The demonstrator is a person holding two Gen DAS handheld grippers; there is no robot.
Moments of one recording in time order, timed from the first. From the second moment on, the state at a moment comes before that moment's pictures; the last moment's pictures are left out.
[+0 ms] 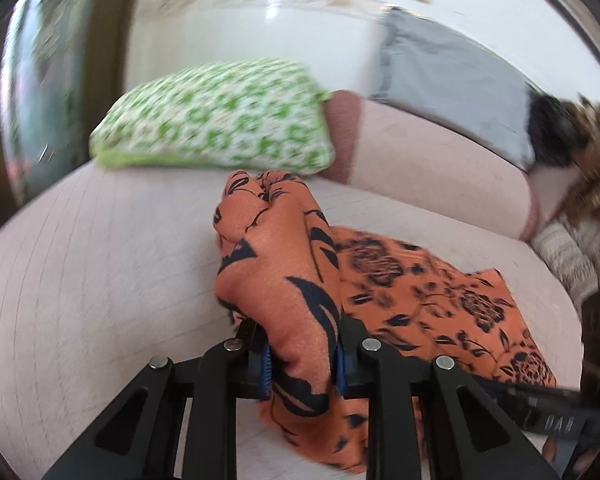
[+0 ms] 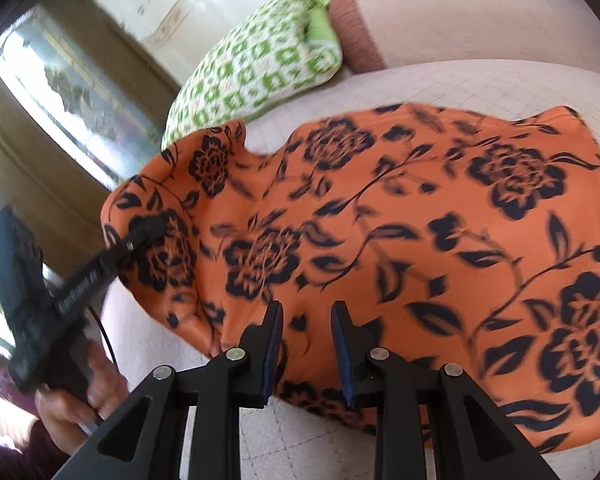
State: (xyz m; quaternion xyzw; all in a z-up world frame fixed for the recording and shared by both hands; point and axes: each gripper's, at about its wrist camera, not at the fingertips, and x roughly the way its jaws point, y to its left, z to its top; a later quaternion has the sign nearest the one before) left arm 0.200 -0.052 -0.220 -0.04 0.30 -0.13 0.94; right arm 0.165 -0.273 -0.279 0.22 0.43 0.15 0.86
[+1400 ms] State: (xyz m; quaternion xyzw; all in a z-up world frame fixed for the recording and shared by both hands) left arm 0.125 -0.257 -0.237 0.12 0.30 -0.39 0.86; right arm 0.171 -0.425 -0.248 0.29 0.35 0.09 0.89
